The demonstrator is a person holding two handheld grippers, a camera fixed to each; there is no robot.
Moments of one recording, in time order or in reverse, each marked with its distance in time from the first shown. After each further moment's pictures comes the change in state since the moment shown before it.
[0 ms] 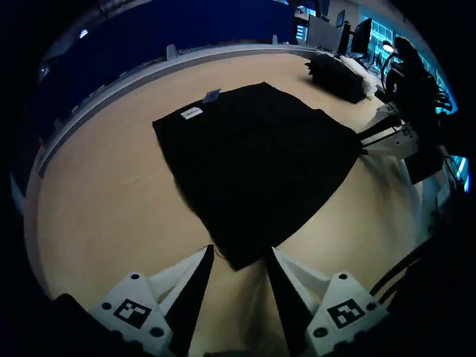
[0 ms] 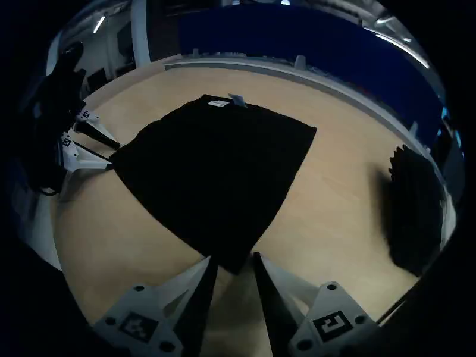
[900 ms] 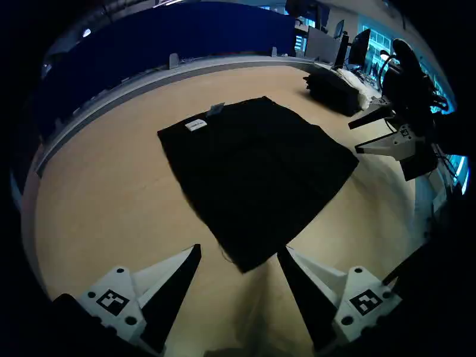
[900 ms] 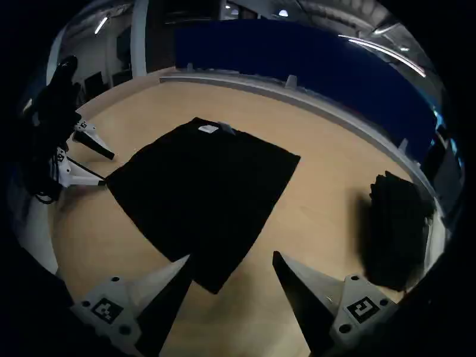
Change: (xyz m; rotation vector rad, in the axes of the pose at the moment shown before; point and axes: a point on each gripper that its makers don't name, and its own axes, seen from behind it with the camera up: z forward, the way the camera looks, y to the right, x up) left arm 0.011 -0.006 -0.009 -0.033 0.060 -0.021; right arm 0.036 0.020 -0.015 -0.062 0.058 -0.022
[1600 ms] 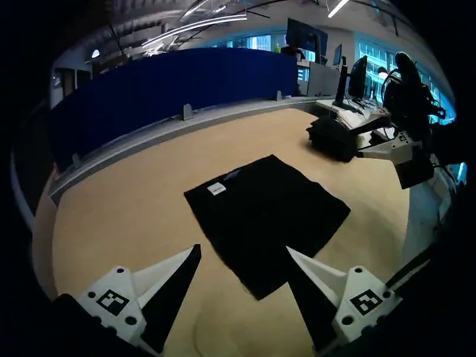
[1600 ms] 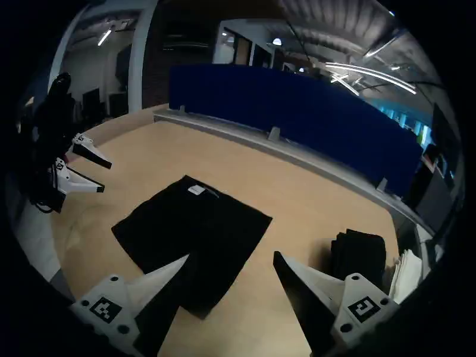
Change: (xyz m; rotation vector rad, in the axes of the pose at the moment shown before) left arm 0.084 -0.020 -0.069 0.053 0.203 0.017; right arm 0.104 0.023 -0.062 -0.071 0.187 -0.026
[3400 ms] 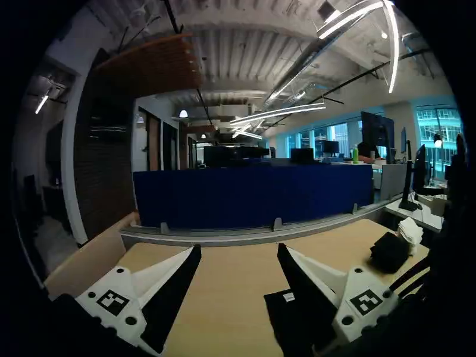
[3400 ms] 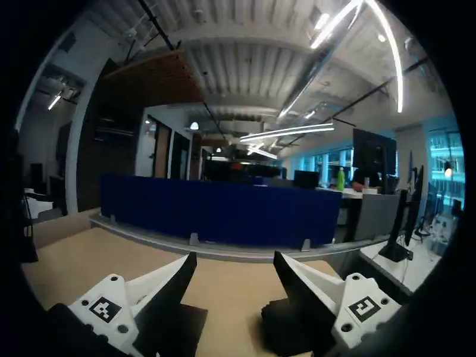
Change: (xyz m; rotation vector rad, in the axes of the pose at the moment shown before) left arm 0.165 -0.112 -0.152 0.472 0.544 -0.189; right arm 0.154 0.103 -0.127 -0.428 0.542 0.189
